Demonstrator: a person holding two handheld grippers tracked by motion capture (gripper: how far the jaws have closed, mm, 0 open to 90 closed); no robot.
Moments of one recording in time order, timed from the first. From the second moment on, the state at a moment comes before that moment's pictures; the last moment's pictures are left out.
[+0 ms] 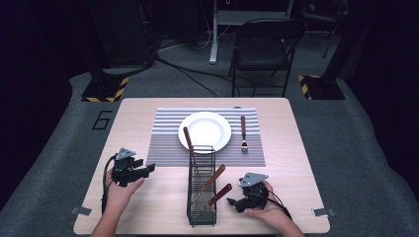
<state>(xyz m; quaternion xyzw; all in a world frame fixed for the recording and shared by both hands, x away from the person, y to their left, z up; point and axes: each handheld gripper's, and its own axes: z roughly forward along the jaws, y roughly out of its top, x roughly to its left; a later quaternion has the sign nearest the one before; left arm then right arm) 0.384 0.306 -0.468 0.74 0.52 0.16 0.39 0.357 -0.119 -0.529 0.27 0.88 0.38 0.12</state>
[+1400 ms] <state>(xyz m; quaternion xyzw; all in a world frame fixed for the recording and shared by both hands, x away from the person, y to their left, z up) 0.388 0.217 -0.407 0.77 0.44 0.11 0.46 0.357 -0.119 -0.529 0.27 0.88 0.38 0.12</state>
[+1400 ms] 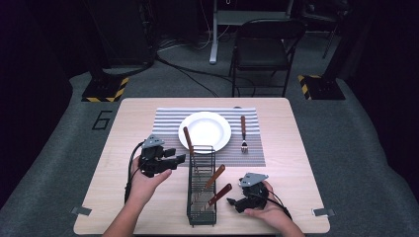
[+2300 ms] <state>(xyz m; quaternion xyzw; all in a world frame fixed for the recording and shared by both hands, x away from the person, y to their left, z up) 0.406 0.181 -0.414 0.77 0.44 0.13 0.44 0.357 -0.119 -0.529 0.27 0.88 0.38 0.12</state>
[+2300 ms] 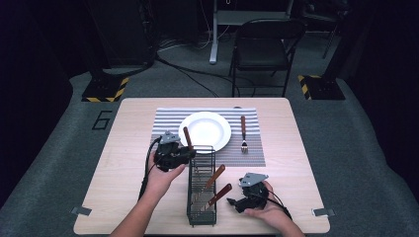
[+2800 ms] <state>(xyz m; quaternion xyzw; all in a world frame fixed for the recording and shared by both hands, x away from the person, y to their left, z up) 0.405 0.179 -0.416 0.77 0.44 0.13 0.45 0.357 -0.119 -0.529 0.27 0.88 0.38 0.12</state>
